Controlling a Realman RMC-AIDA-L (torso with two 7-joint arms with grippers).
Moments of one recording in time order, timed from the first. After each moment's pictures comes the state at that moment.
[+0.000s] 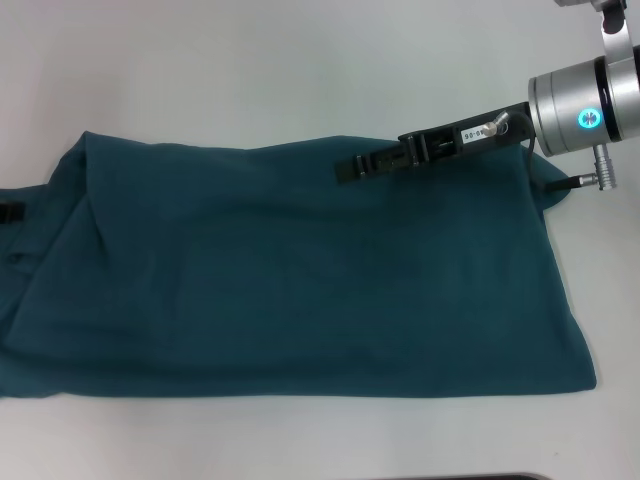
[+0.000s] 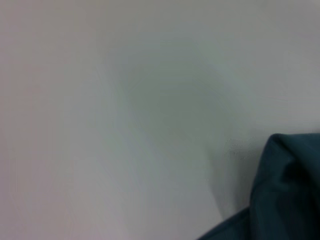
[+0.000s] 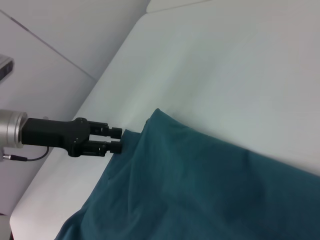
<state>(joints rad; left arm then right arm) -0.55 -1.93 -2.61 -0.74 -0.54 1.30 -1.93 0.80 2.09 -0.68 -0.56 -2.32 -1.46 2.15</state>
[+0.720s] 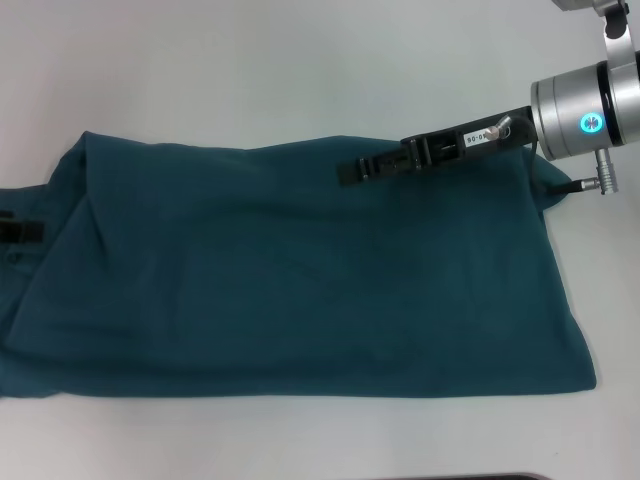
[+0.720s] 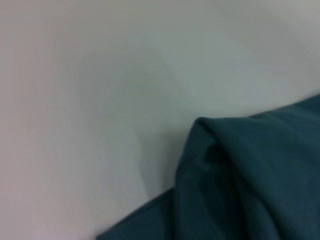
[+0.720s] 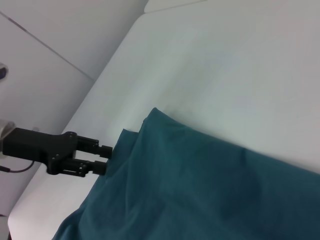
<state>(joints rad) -0.55 -1.91 -2.62 -0.75 -0.55 1.49 -1.93 0.79 2.09 -0.68 -0.56 -2.31 -1.45 2.14</state>
